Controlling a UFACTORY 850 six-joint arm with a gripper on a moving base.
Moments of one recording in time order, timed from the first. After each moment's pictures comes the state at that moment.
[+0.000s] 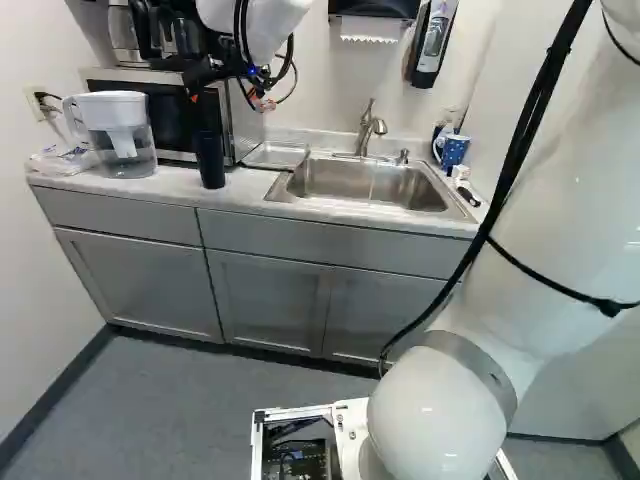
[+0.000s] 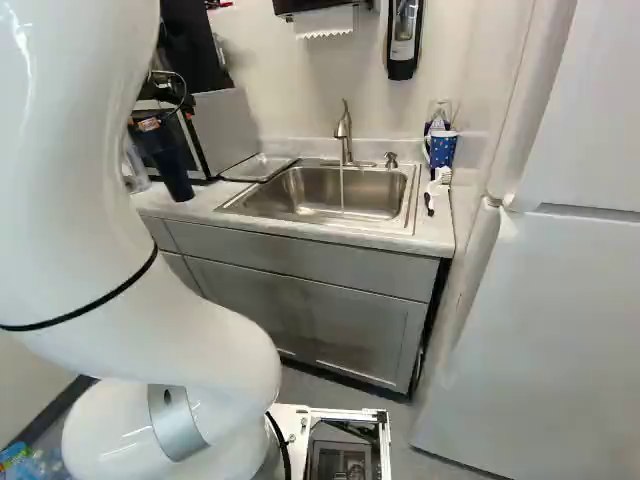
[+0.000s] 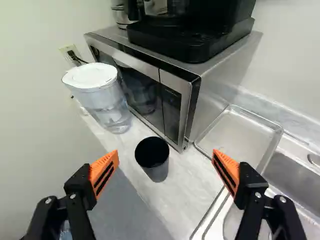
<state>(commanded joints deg) 31.3 1.4 -70.2 2.3 -11.9 0.0</state>
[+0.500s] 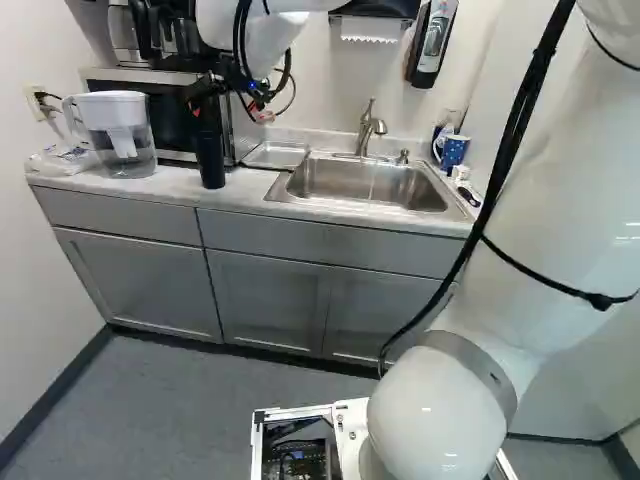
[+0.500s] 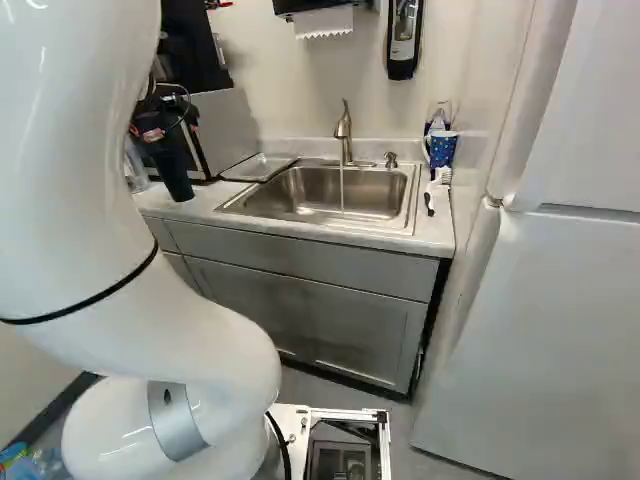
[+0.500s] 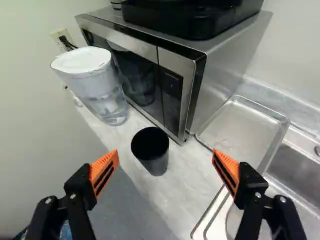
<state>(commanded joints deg) 31.3 0.1 -68.6 2.3 -11.6 0.0</state>
